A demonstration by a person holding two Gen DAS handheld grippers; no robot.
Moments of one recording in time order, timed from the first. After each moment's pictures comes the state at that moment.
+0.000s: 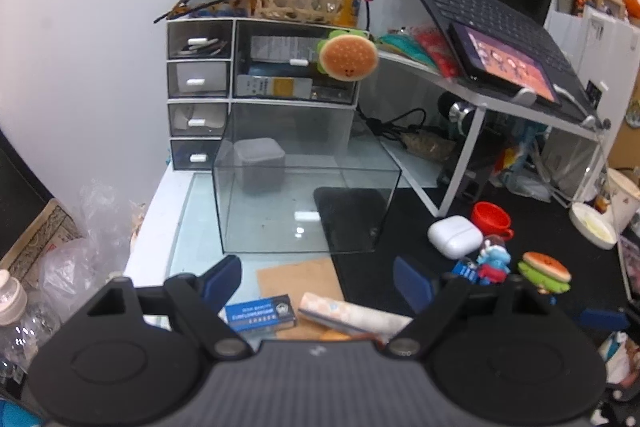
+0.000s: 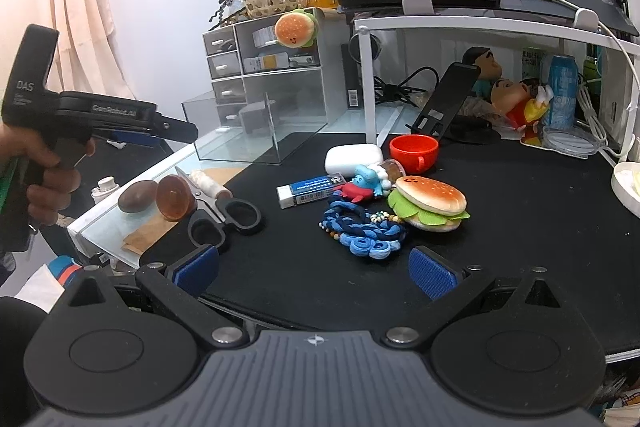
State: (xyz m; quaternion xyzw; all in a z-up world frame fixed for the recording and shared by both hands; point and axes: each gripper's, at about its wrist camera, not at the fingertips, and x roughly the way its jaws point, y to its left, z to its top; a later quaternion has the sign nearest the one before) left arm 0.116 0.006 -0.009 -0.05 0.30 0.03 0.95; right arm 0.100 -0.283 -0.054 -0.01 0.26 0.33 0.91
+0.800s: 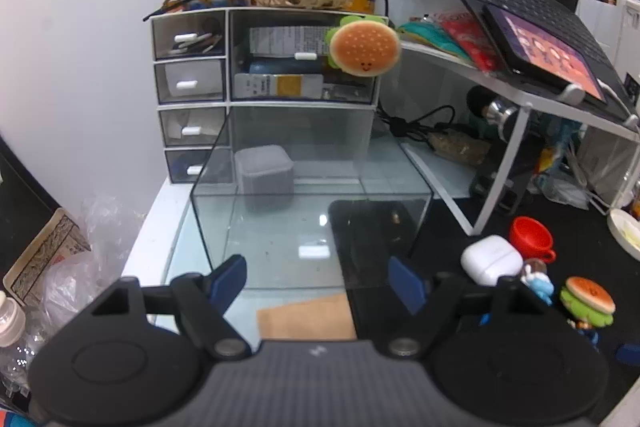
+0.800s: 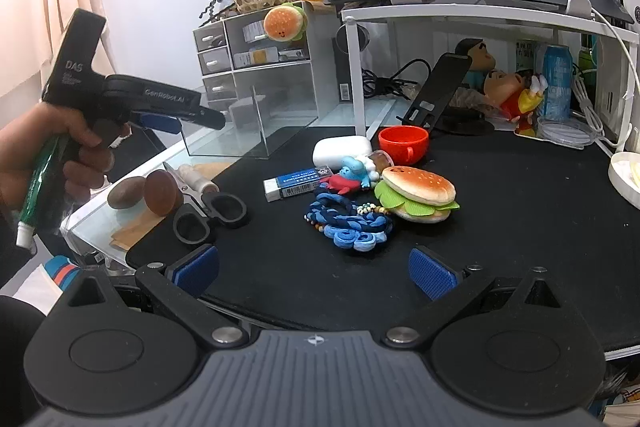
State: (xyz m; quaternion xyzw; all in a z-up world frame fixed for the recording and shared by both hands) left arm 0.165 0.005 -0.019 -0.04 0.31 0.06 0.95; right arm 0.107 -0.288 -0.062 0.00 0.27 0.32 0.91
